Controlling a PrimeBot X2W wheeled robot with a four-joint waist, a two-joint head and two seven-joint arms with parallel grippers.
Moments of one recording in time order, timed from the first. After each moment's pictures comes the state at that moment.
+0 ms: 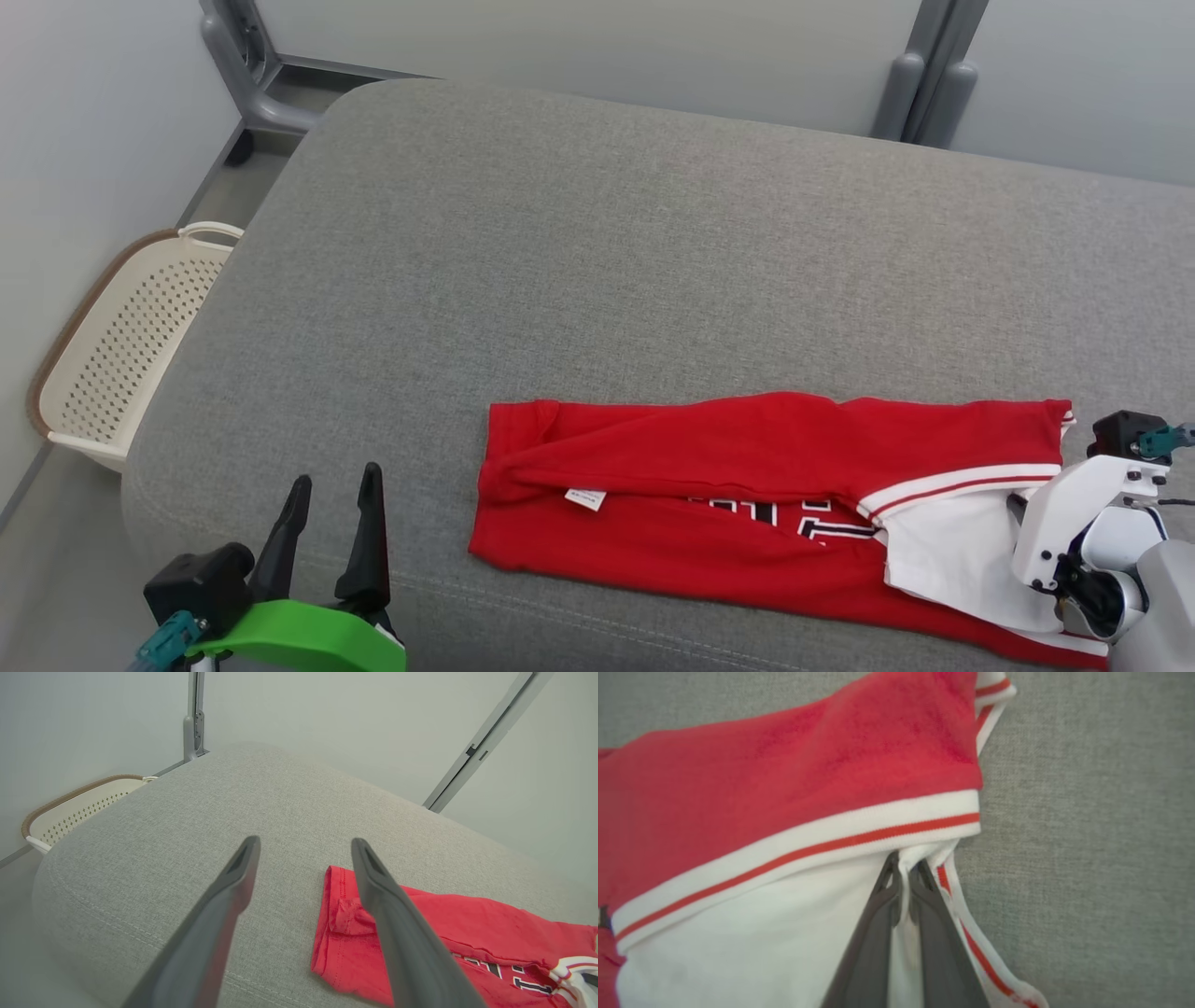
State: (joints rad) left arm 0.01 0.36 -0.44 -0.03 -0.78 0.26 -0.20; right arm -0.30 -0.30 0.00 0.69 0.47 0.13 0.40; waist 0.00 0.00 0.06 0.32
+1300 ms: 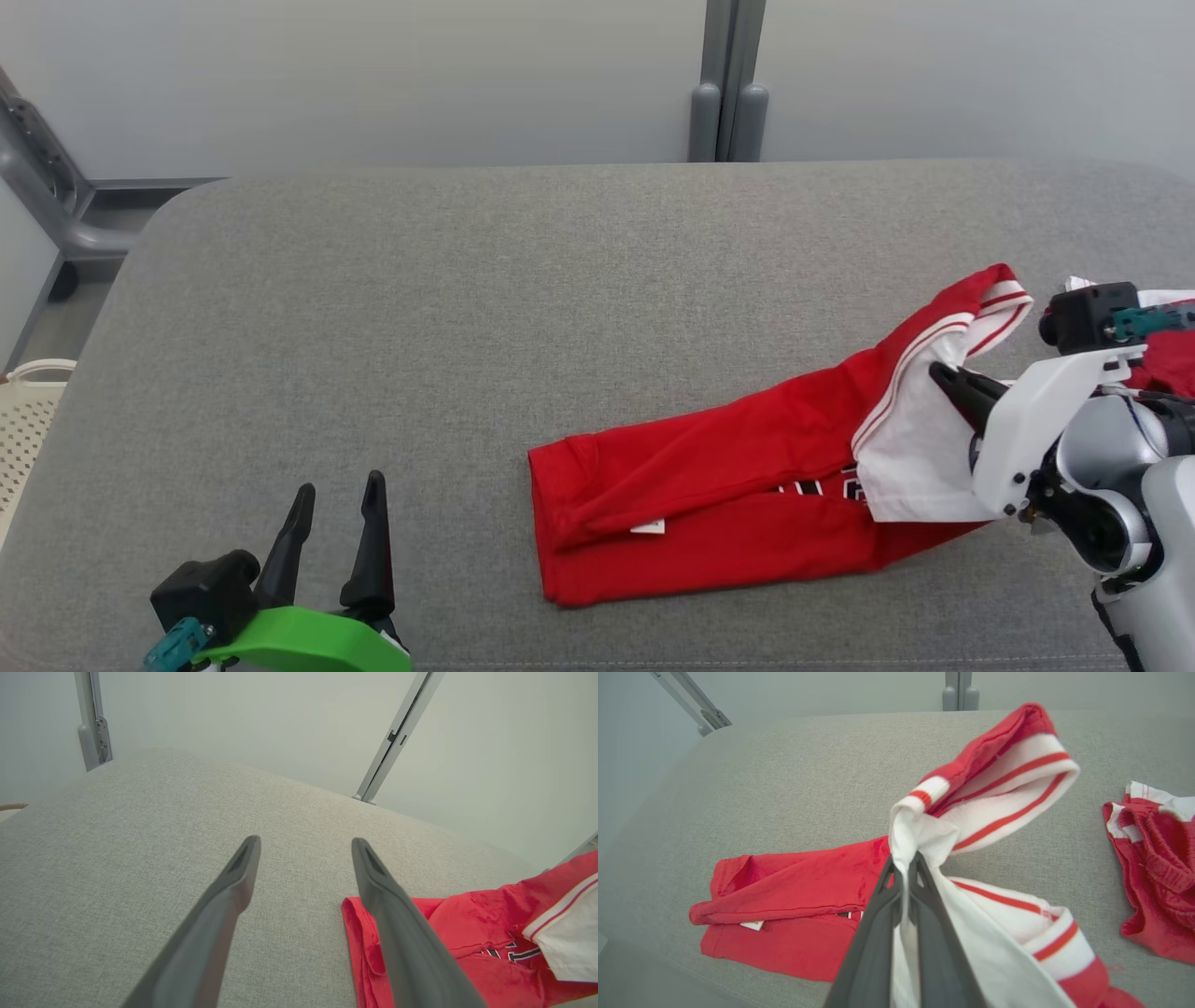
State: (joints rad) left arm 0.02 0.37 -0.45 -0.03 -0.78 0.27 -0.21; right arm -0.27 -0.37 0.11 0.09 0.59 0.13 0.58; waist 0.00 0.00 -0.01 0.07
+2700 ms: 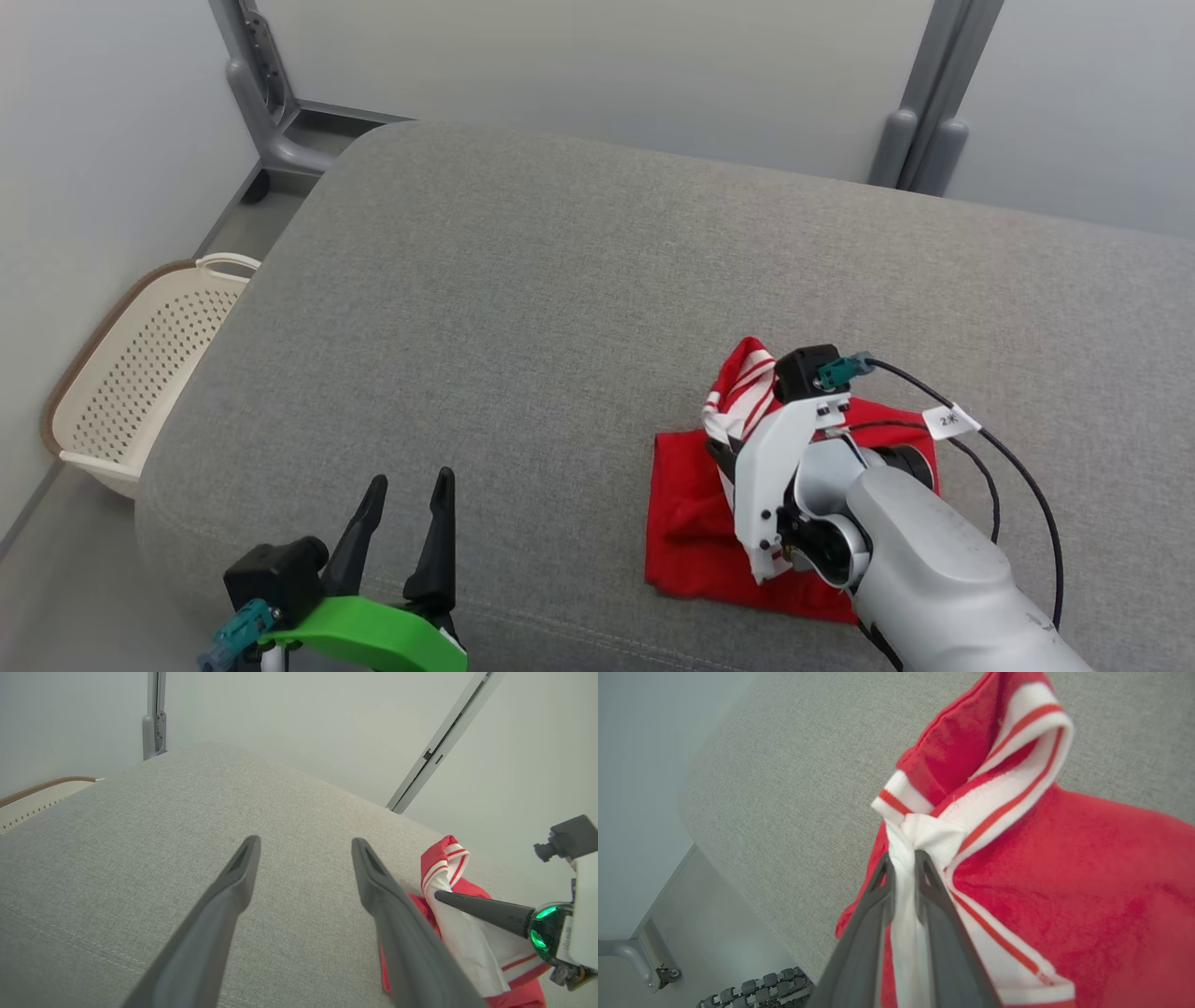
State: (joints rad) left arm -0.04 0.31 -0.54 0.04 -0.77 0.22 -0.20; right arm -0.55 -0.05 0.48 0.77 0.60 0.13 0.31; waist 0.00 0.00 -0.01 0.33
